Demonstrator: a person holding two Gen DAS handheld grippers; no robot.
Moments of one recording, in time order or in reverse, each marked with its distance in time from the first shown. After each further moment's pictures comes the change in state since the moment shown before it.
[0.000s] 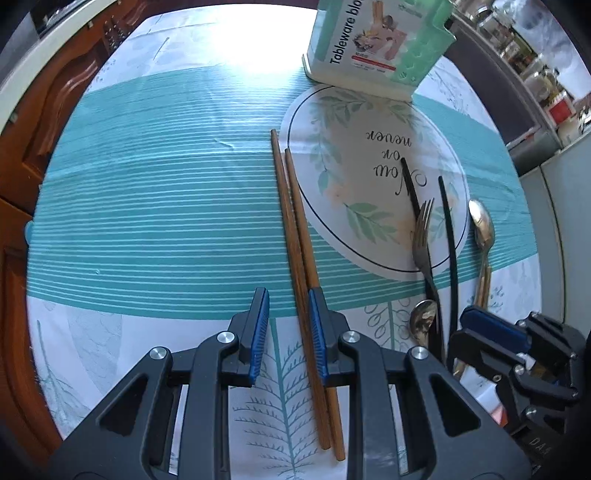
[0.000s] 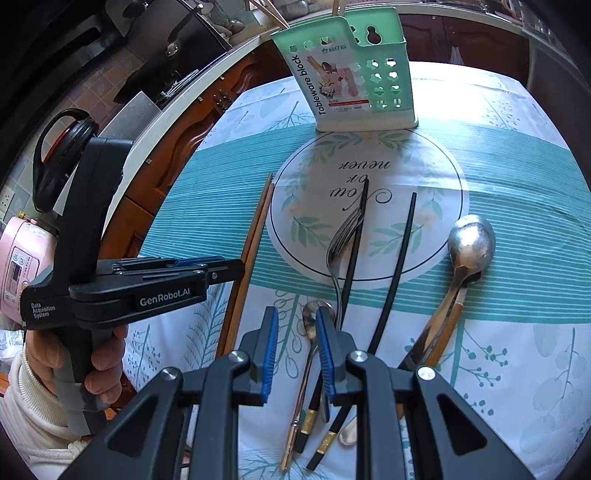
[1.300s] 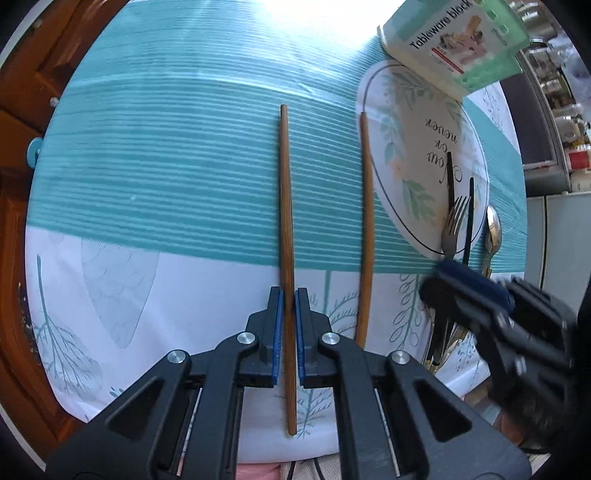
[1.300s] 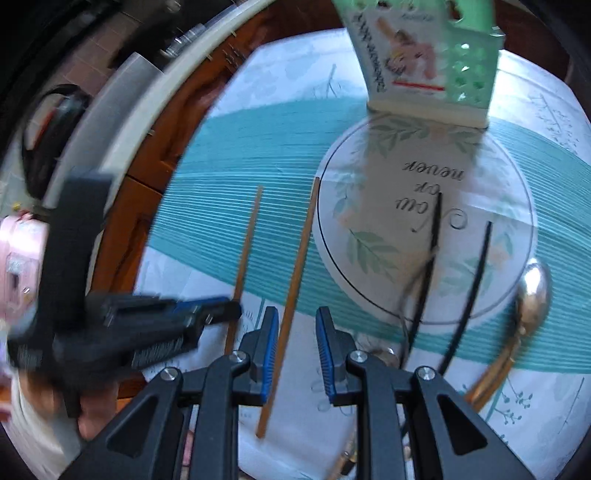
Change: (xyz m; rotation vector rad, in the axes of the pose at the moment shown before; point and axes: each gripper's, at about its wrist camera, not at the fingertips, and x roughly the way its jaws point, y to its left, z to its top) left arm 0.013 0.068 0.019 -0.227 0.206 -0.091; right arm 0.054 0.048 0.062 -0.015 0.243 -0.003
